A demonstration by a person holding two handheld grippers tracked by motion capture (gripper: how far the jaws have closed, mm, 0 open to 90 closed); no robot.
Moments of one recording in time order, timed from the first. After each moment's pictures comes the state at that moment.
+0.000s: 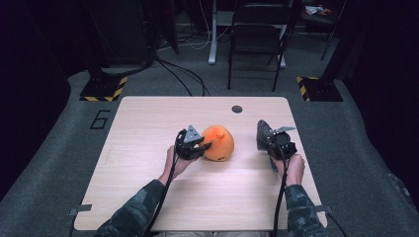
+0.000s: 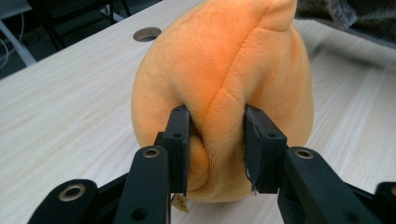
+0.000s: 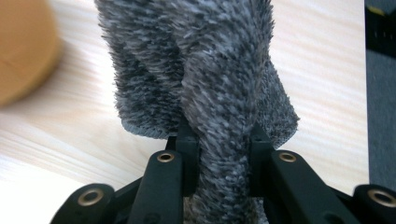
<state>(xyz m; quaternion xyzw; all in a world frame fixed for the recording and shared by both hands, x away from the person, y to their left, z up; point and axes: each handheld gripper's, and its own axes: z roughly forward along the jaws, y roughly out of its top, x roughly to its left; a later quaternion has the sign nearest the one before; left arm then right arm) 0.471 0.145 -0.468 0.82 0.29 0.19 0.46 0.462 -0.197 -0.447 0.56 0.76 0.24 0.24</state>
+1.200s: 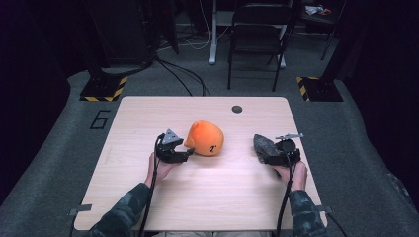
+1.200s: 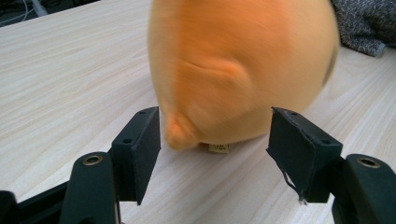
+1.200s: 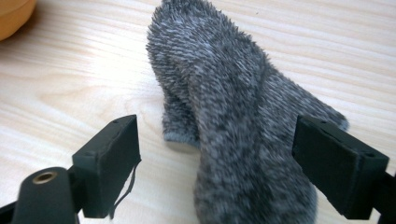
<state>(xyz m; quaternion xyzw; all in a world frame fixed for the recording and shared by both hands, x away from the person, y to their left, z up) 0.469 0.201 -0.487 0.79 0.36 0.19 0.45 0.446 -0.213 -0.462 0.57 0.75 0.28 0.20</state>
